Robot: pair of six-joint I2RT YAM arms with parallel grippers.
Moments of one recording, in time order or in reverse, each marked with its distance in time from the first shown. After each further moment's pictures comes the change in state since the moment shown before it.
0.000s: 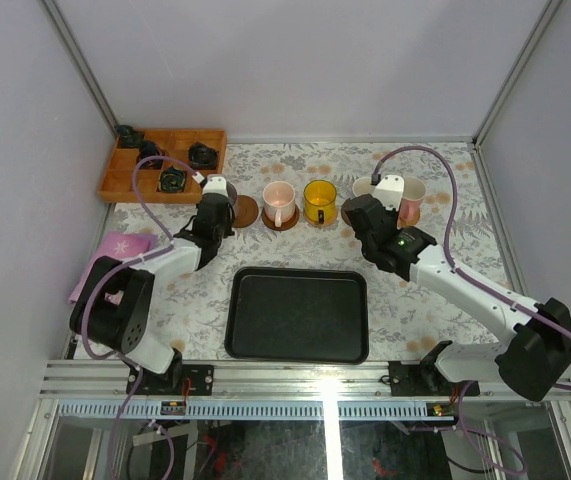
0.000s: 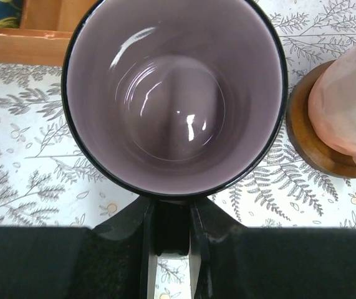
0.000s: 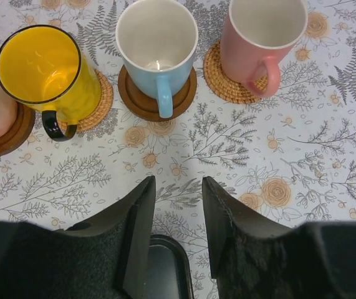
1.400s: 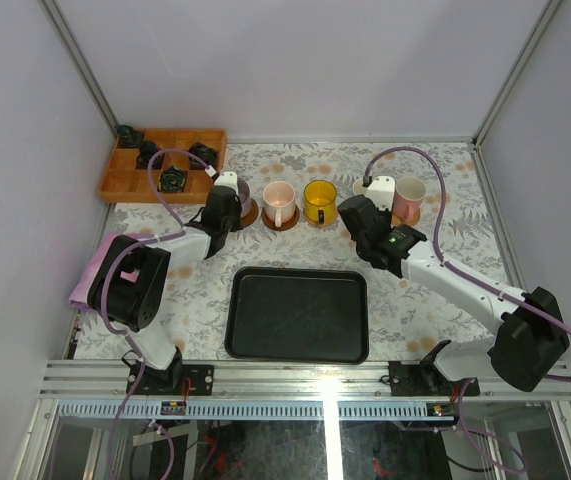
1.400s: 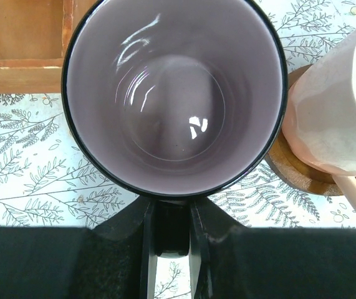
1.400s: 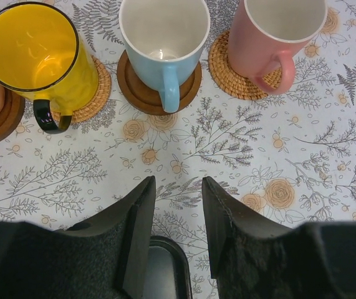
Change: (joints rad) left arm 0.024 0.180 0.104 0.069 0.121 0.027; right arm 0.000 0.060 -0.002 0.024 -0.013 -0.026
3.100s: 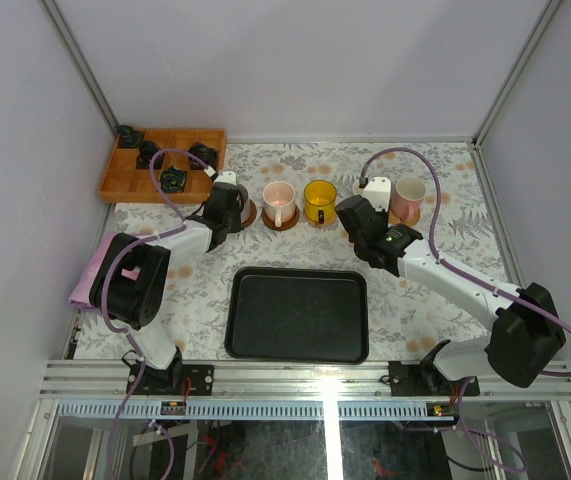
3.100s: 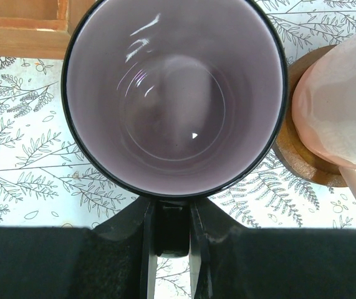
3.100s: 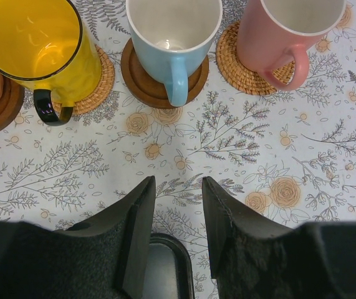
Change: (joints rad) left arm 0.000 0.016 0.075 -0.190 -0.003 -0.087; right arm 0.000 0.025 0.000 0.006 -0.027 -0.005
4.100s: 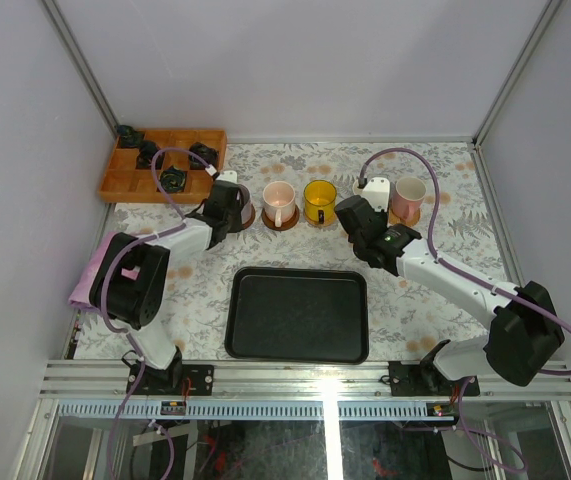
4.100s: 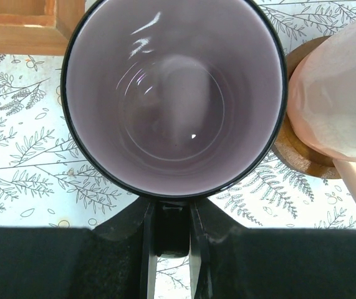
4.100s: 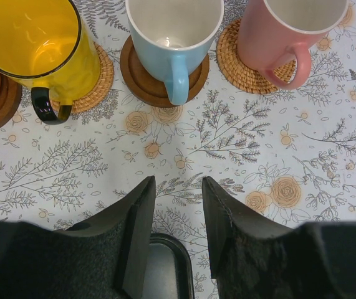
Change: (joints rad) left arm 0.000 -0.005 0.018 -0.047 0.027 0.002; right arm 0.000 0.010 0.000 0.000 -0.001 0.000
